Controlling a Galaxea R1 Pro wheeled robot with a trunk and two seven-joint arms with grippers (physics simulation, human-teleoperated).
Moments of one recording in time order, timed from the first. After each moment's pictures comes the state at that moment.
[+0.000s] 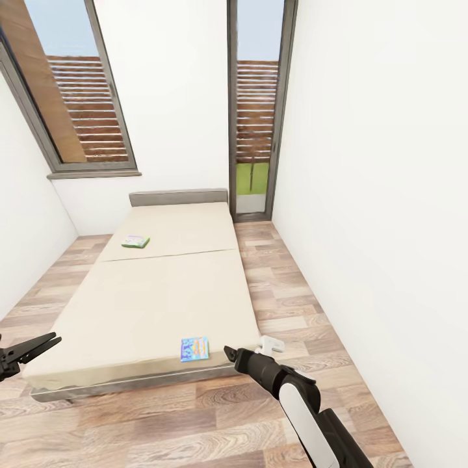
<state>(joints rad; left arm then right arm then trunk) -0.28 0.43 0.76 -1.30 0.15 0.98 -1.57 -0.31 0.07 0.41 -1.39 -0.77 0.54 -0.27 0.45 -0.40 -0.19</state>
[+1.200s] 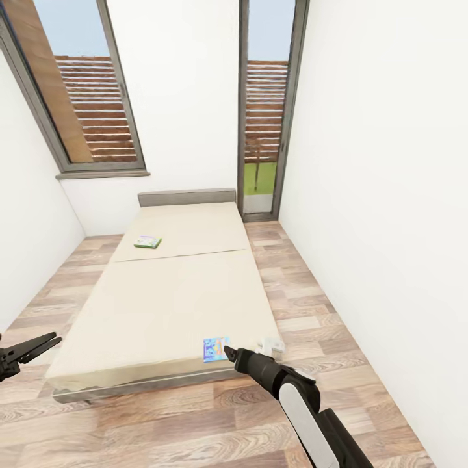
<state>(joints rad) -0.28 0.43 0.75 -1.30 0.15 0.98 -1.57 -0.31 0.07 0.41 -1.40 -0.77 0.54 -0.27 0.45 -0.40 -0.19</state>
